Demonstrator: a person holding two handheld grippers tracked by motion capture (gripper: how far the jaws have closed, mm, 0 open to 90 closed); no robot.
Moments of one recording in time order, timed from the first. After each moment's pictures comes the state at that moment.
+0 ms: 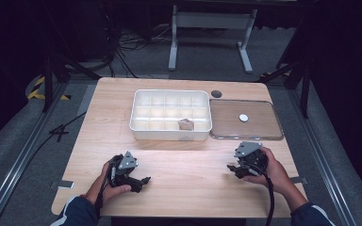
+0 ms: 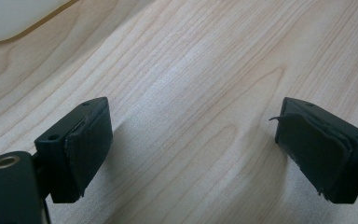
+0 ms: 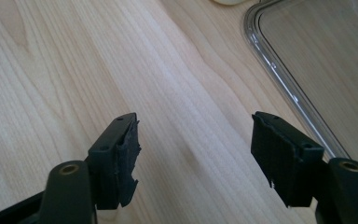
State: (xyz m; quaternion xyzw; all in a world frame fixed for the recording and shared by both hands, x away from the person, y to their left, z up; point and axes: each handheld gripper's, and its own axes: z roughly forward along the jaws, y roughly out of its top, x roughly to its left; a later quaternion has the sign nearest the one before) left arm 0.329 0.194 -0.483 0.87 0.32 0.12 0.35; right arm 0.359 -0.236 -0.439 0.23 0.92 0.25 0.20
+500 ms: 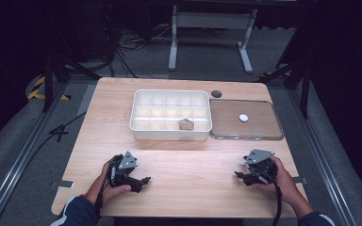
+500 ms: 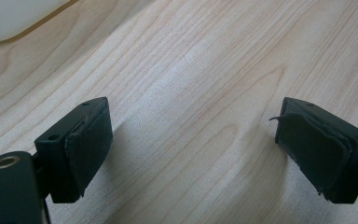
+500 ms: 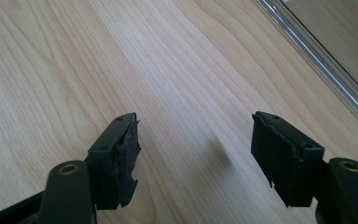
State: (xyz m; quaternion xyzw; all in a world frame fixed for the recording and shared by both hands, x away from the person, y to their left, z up) left arm 0.329 0.194 -0.483 0.87 0.32 0.12 0.35; right arm 0.344 -0.271 -0.462 0.27 0.90 0.27 0.19
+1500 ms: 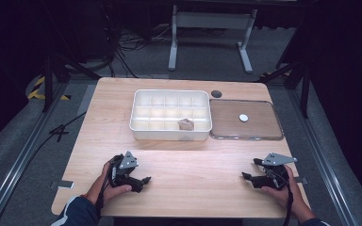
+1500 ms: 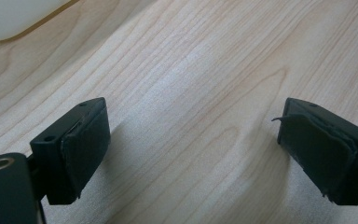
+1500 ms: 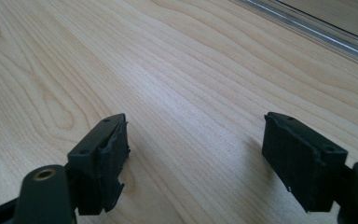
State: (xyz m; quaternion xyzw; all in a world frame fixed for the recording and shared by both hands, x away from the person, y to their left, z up) left arm 0.329 0.192 -0.483 0.87 0.32 0.12 0.34; right arm 0.336 -0.313 -0.486 0.36 0.84 0.37 0.16
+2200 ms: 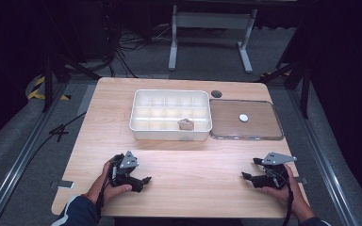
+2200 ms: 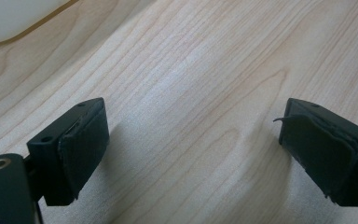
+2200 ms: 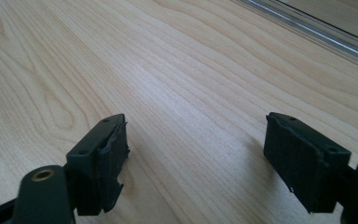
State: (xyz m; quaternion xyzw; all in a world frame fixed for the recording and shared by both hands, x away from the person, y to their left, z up) left arm 0.331 0.191 -0.483 0.87 0.32 0.12 0.34; right arm 0.338 -0.314 -0.487 0.35 0.84 0.38 0.15
